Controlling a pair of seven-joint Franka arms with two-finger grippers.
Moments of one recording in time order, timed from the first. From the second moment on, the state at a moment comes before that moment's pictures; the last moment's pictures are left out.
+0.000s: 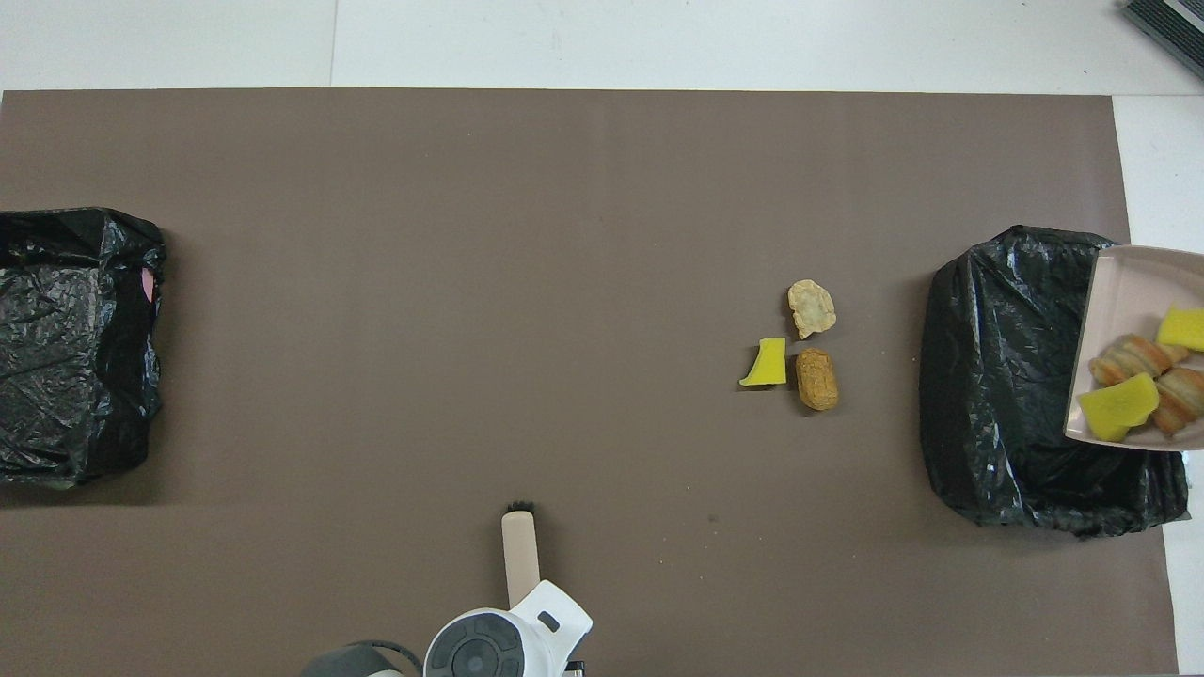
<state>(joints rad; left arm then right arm) -0.30 -0.31 -0.69 -2.58 -0.57 2.04 -0.61 -0.42 0.05 0.03 -1.80 -0.67 1.89 -1.48</state>
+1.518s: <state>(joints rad) -0.23 -0.12 -0.18 -2.01 -0.12 1.84 -0.23 -0.28 -0.08 0.05 -1.72 -0.88 1.70 -1.54</state>
